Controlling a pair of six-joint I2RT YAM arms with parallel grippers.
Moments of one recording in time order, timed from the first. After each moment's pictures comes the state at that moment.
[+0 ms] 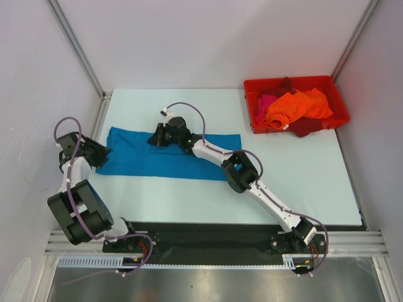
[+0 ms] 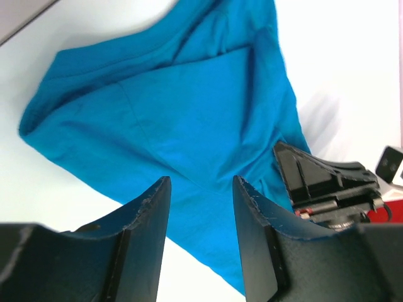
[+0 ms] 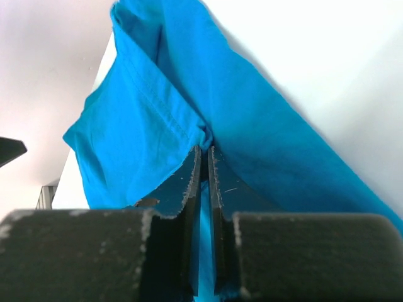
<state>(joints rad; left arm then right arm) 0.55 1.37 0.84 -0.30 0.30 -0.62 0.82 2.93 2.54 0.13 -0.32 0.73</state>
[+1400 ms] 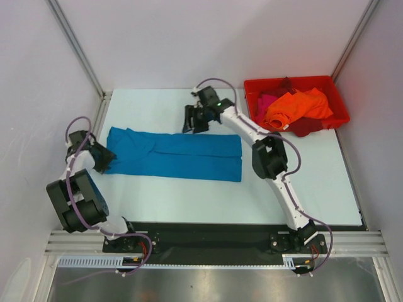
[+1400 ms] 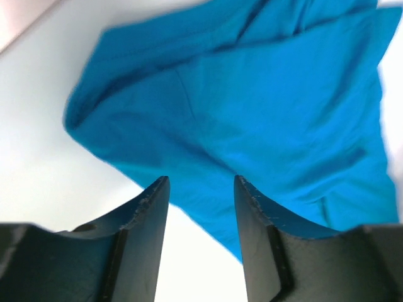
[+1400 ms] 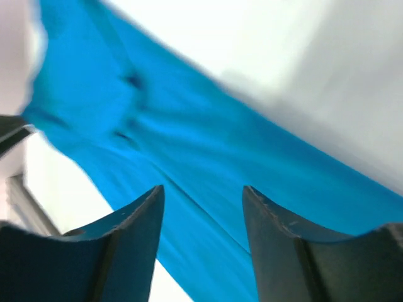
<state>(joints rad) 0.52 1.49 0.87 -0.37 0.19 -0.54 0.65 2.51 2.31 -0.57 -0.38 0.50</state>
